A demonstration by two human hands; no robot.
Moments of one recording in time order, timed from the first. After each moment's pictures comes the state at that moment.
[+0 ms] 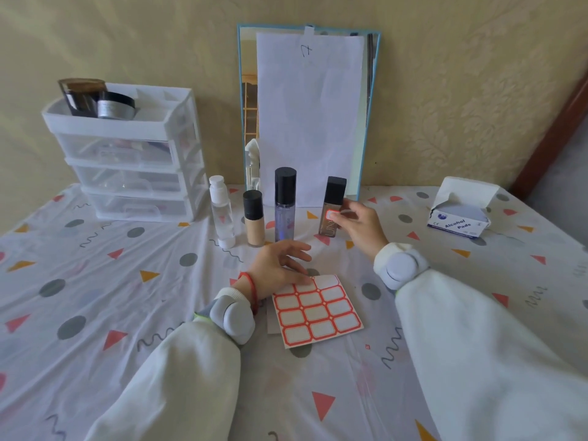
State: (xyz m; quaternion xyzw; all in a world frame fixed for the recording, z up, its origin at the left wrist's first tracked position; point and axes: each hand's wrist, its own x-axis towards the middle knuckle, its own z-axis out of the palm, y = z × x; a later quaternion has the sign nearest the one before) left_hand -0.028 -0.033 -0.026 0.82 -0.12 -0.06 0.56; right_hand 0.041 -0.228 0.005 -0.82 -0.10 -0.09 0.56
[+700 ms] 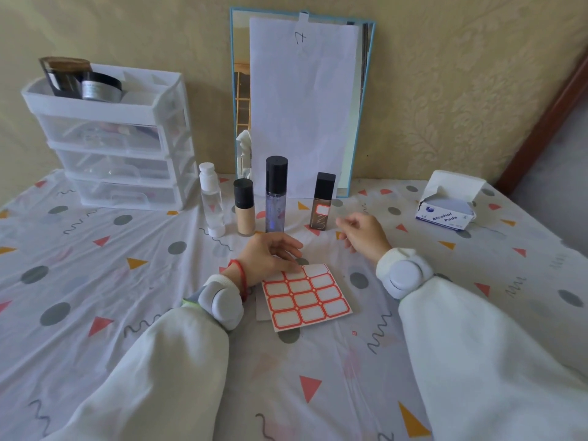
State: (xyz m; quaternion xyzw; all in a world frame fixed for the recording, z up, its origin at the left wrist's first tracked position) left_hand -0.027 -0.034 -0.025 0.83 -0.11 -0.06 0.55; right_hand 0.022 -0.251 -0.007 -0.88 -0.01 -0.02 0.48
